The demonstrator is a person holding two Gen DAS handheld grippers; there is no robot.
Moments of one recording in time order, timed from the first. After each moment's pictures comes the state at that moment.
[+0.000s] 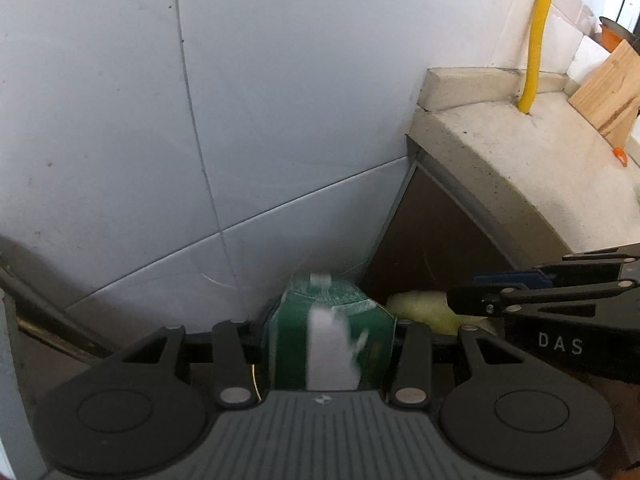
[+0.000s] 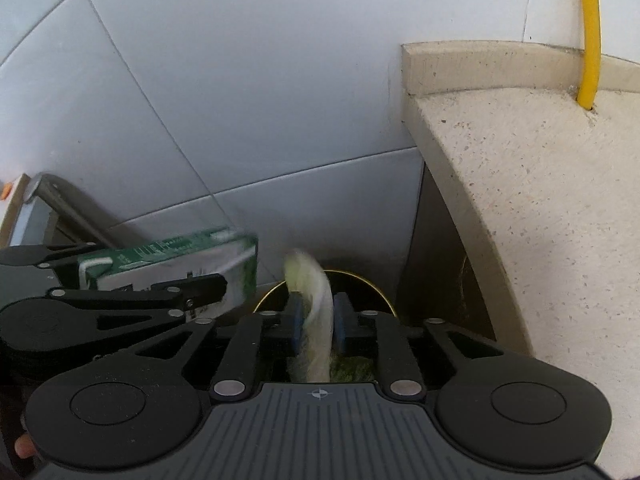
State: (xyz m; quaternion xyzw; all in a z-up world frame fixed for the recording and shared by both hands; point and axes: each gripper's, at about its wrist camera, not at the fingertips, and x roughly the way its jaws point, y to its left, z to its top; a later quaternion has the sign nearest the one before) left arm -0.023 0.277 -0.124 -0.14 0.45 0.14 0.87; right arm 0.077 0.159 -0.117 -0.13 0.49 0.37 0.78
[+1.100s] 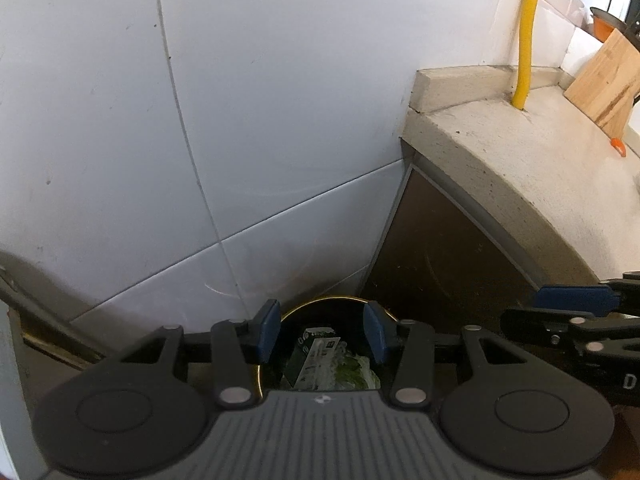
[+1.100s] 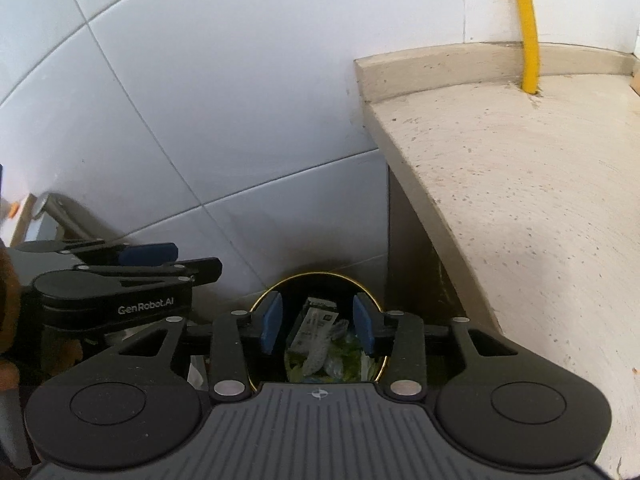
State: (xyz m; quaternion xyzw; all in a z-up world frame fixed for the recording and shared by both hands) left arm -0.022 0.271 -0.121 -0.12 0.44 0.14 0.88; right arm 0.053 0.116 -0.098 -0.10 0.47 0.34 0.81
